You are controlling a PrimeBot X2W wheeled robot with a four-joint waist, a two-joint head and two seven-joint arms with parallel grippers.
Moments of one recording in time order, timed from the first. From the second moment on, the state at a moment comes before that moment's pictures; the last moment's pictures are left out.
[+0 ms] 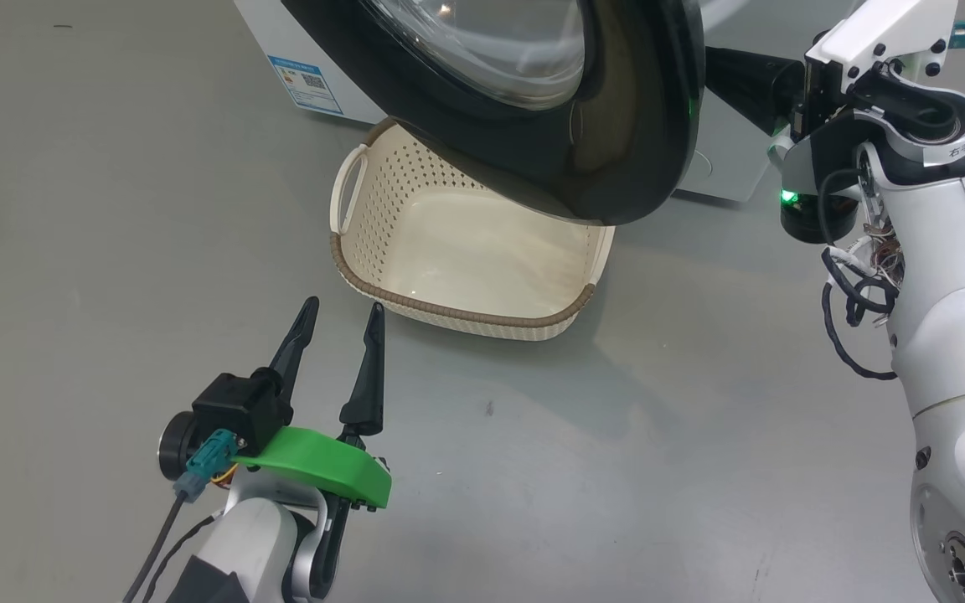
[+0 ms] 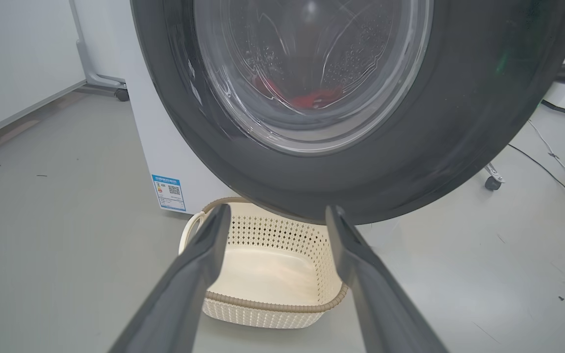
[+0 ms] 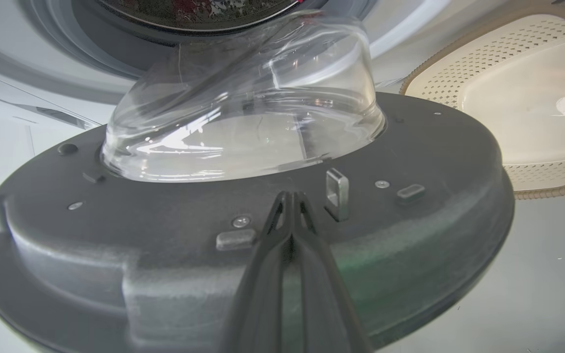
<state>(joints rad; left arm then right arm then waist) -0.28 0.03 -0.43 0.25 -0.50 0.09 -0.25 -1.01 -0.08 0.07 0.79 1.46 -0.06 0.75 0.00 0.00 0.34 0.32</state>
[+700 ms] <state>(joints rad) -0.28 0.03 -0.43 0.25 -0.50 0.09 -0.25 -0.96 -0.08 0.22 0.75 1.62 -0.06 0.79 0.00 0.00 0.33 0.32</state>
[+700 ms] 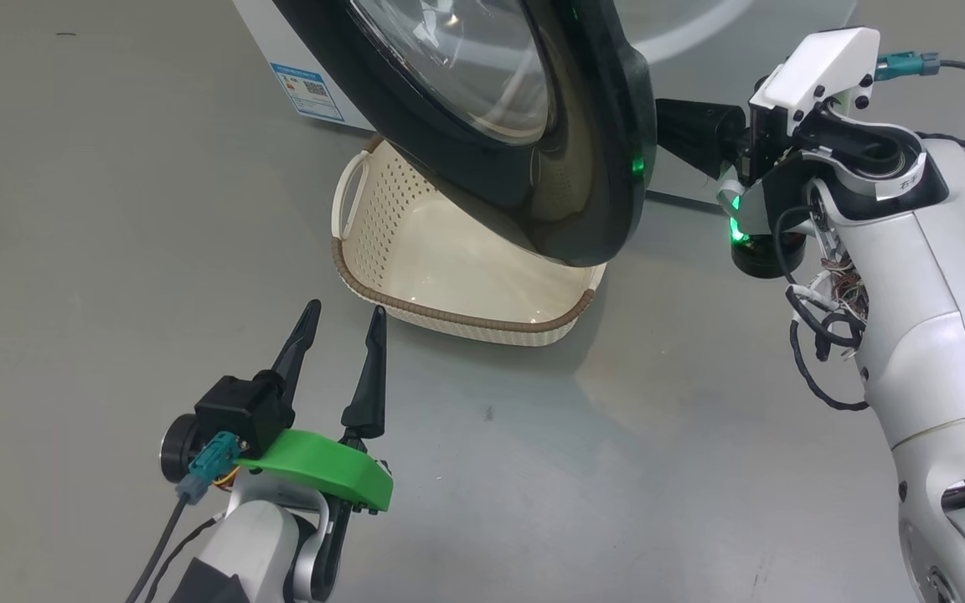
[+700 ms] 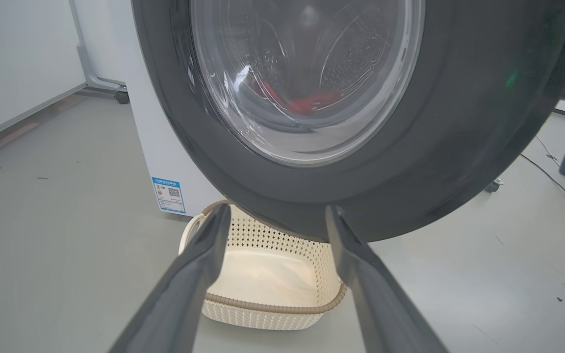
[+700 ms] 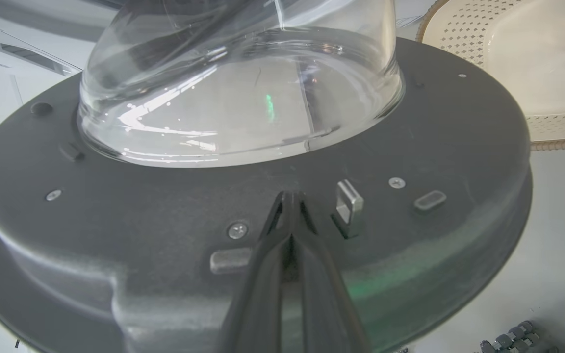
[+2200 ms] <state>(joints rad) -0.25 0.03 -0.42 0.25 -0.48 0.09 -0.25 -0.82 -0.07 0.59 0.55 1.95 -0.10 0.65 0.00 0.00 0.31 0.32</state>
